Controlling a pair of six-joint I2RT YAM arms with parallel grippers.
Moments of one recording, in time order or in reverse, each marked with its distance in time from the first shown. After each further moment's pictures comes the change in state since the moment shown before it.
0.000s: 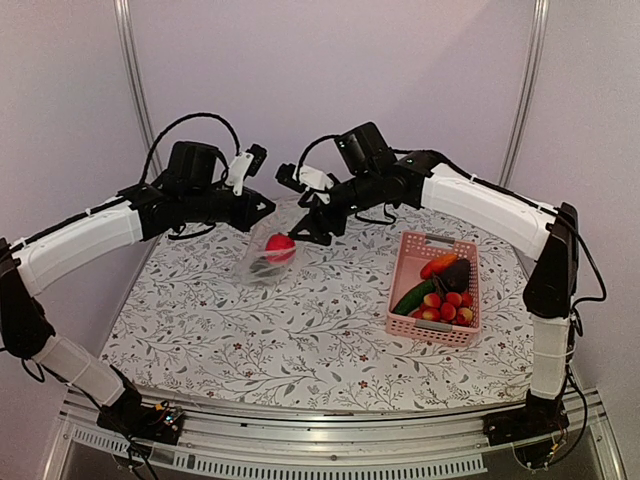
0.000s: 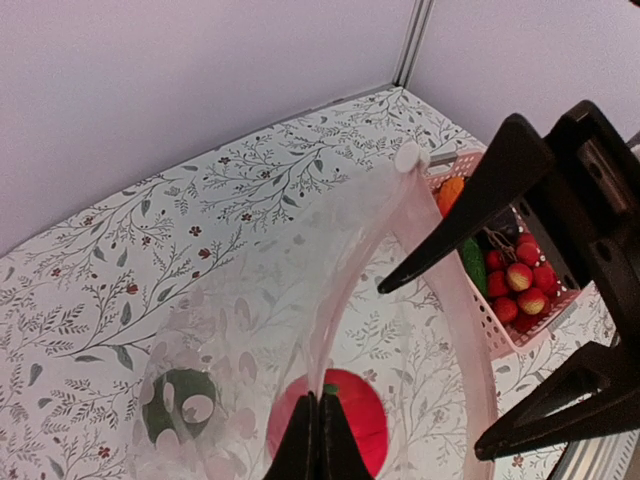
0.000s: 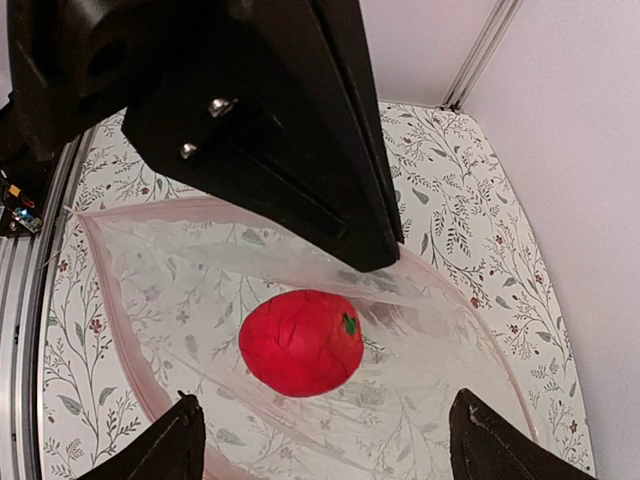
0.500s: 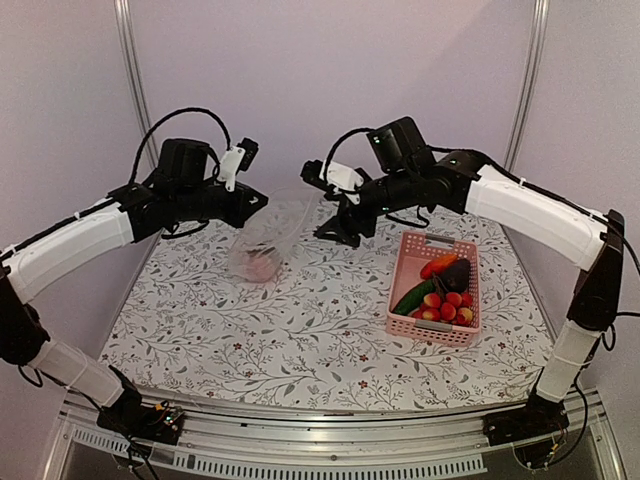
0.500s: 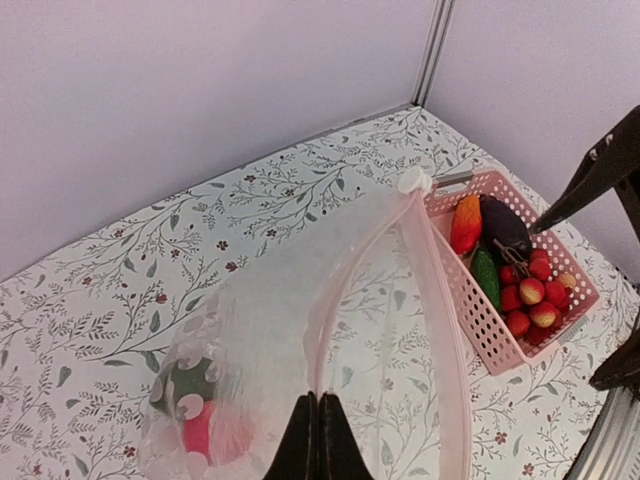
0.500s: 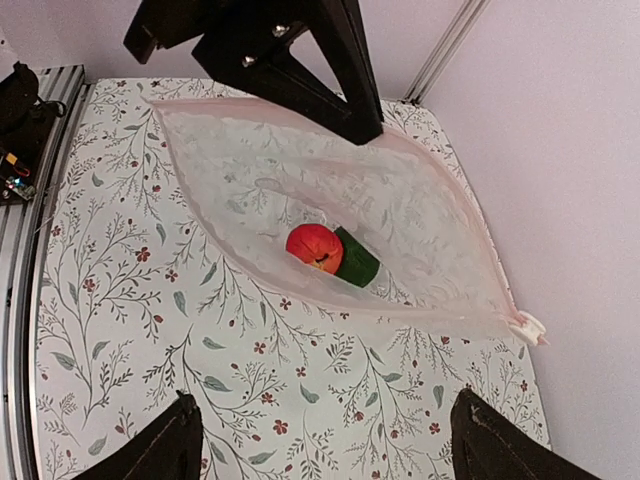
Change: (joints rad) left arm 0.001 -0.042 -0.010 0.002 -0.048 0.009; right arm 0.006 -0.217 -0.213 0.023 0.106 -0.047
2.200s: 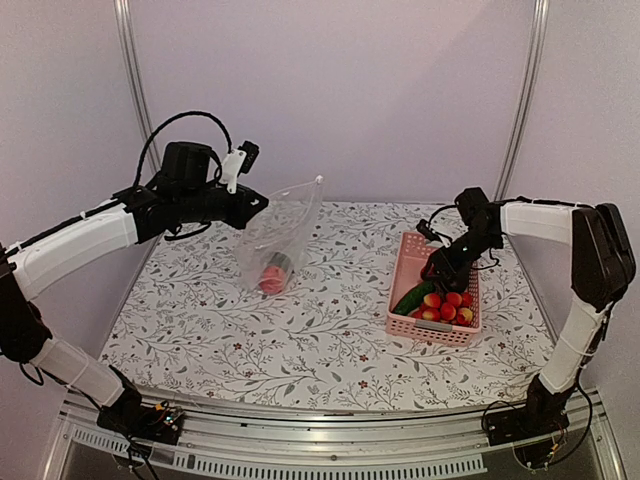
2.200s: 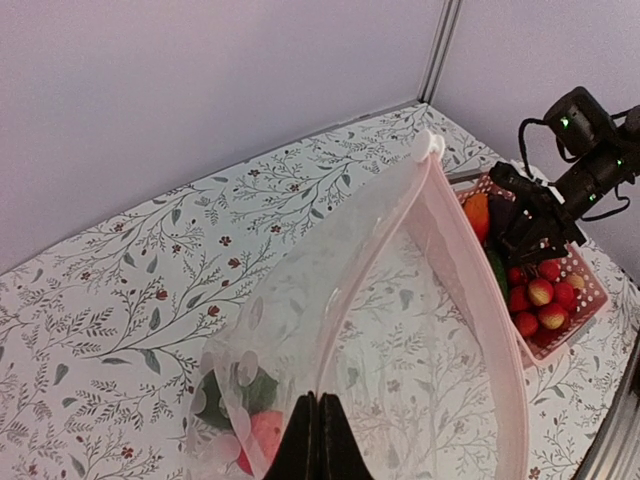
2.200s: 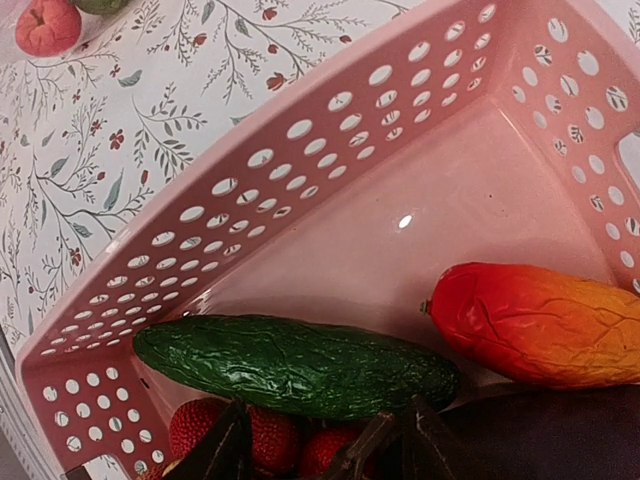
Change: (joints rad) left arm 0.006 0.010 -0.018 0.031 -0.009 -0.004; right arm -0.592 -0.021 -0.558 -0.062 -0.185 0.193
